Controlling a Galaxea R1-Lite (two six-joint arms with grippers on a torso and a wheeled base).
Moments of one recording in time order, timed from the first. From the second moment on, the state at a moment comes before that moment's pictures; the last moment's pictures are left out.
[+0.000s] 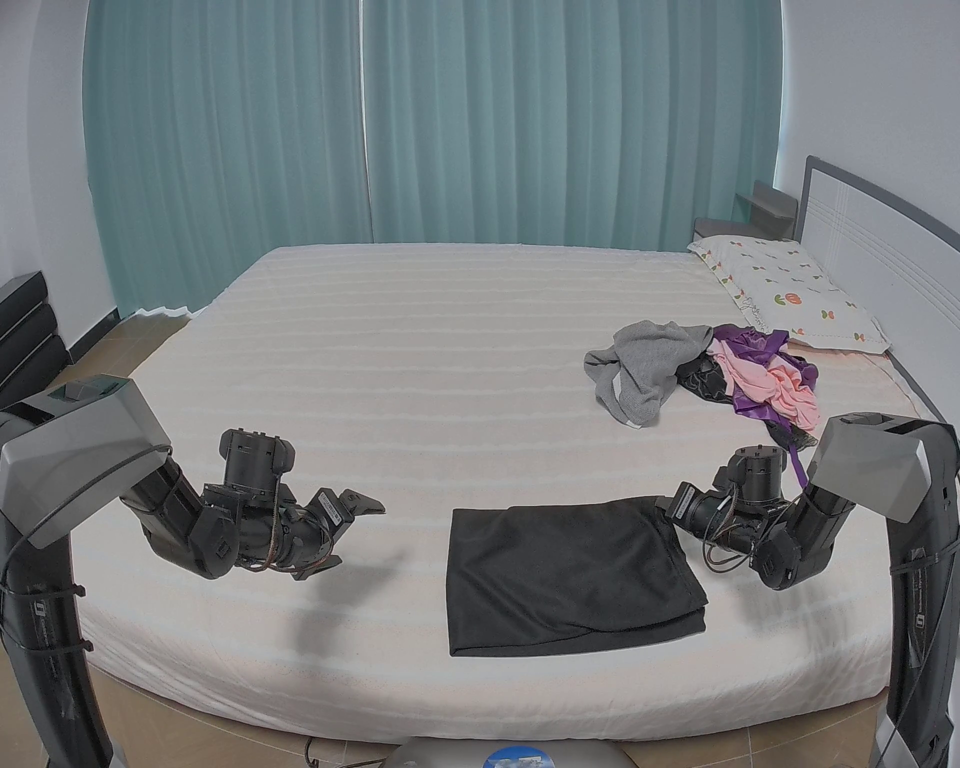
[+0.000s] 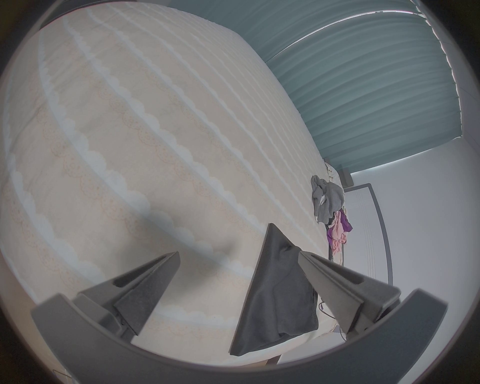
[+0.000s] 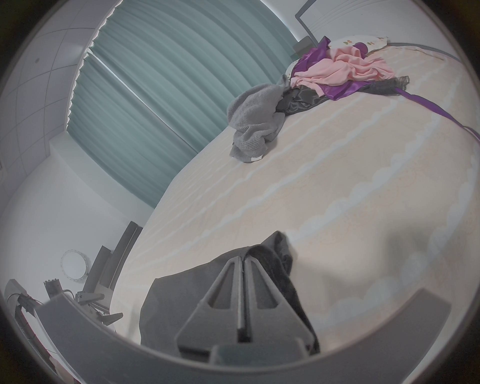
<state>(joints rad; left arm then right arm) -0.21 2.21 -0.87 -0.61 -0.31 -0.93 0.16 2.48 -0.91 -1.09 0.20 0.66</state>
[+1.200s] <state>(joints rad) -0.47 2.52 -1.35 -0.59 -0.06 -0.93 0.14 2.48 -0.90 -1.09 0.20 0.71</state>
